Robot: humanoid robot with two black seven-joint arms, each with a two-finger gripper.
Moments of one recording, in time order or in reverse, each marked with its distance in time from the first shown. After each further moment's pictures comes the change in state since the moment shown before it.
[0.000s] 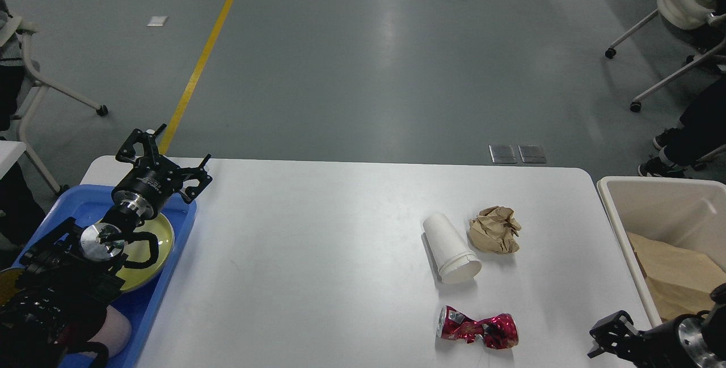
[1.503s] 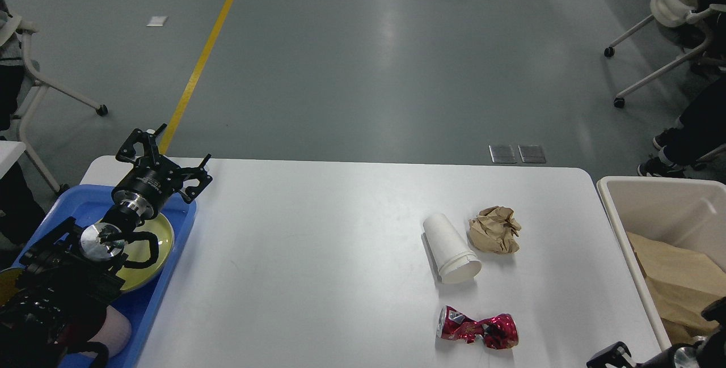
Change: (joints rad) left arm 0.000 0.000 0.000 -0.001 0.001 0.000 0.000; right arm -0.126 0.069 0.021 0.000 0.115 0.030 -0.003
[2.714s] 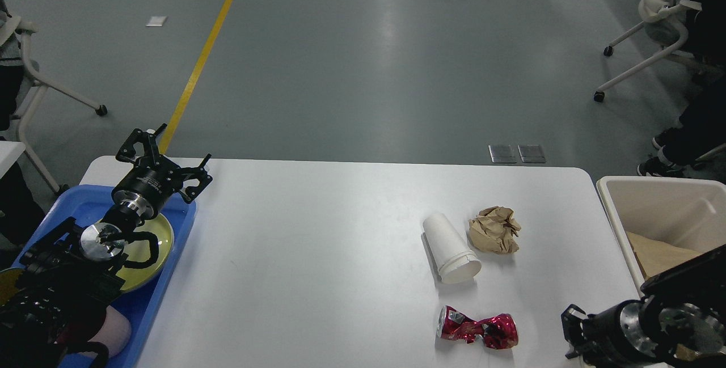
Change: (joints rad) left arm 0.000 0.000 0.000 0.000 0.000 0.000 0.000; right arm 0.042 0.097 0.125 -0.022 -0.005 -0.219 0.001
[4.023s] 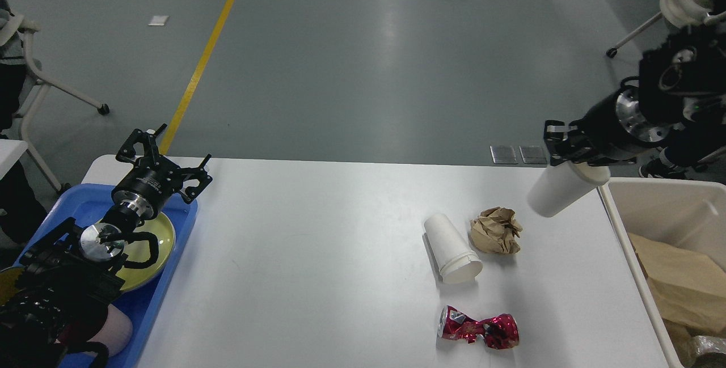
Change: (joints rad) left arm 0.000 0.000 0.000 0.000 -0.001 0.000 0.000; right arm 0.477 0.116 -0.097 -0.412 -0.416 0.437 -0.035
